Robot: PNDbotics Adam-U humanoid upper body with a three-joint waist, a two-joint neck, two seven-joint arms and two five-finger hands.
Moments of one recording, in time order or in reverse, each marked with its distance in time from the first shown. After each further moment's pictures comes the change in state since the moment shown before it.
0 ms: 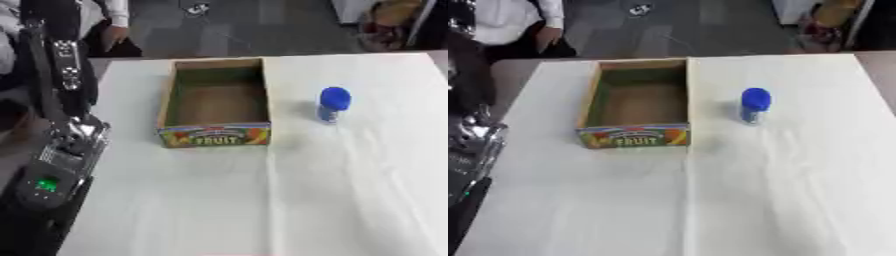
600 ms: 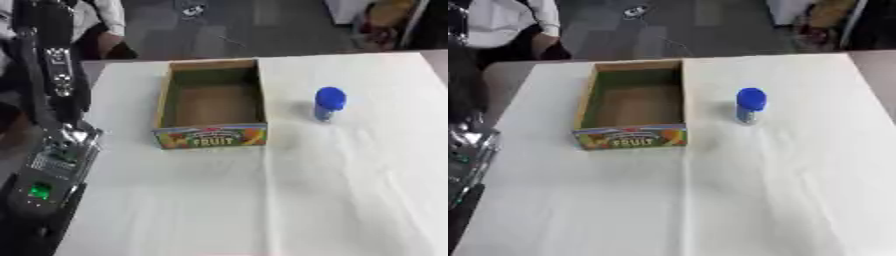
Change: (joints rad) left arm 0.024 0.000 -0.001 0.000 0.000 0.004 -0.008; right arm -0.151 -0.186 0.034 0.000 0.258 0.169 -0.040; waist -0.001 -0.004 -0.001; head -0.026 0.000
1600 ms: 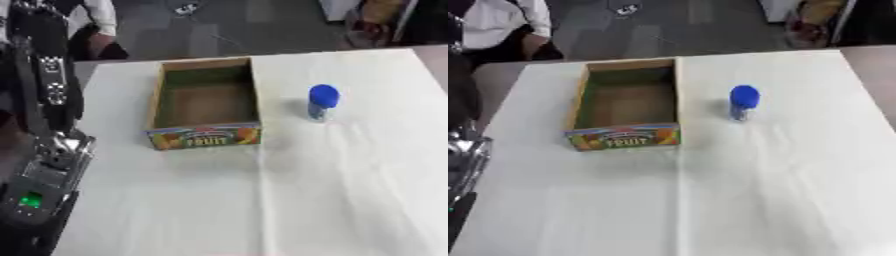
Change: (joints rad) left arm 0.011 0.000 -0.010 0.000 0.003 0.001 -0.032; right arm -0.178 -0.049 0.146 0.184 0.283 0.131 0.180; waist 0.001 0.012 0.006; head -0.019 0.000
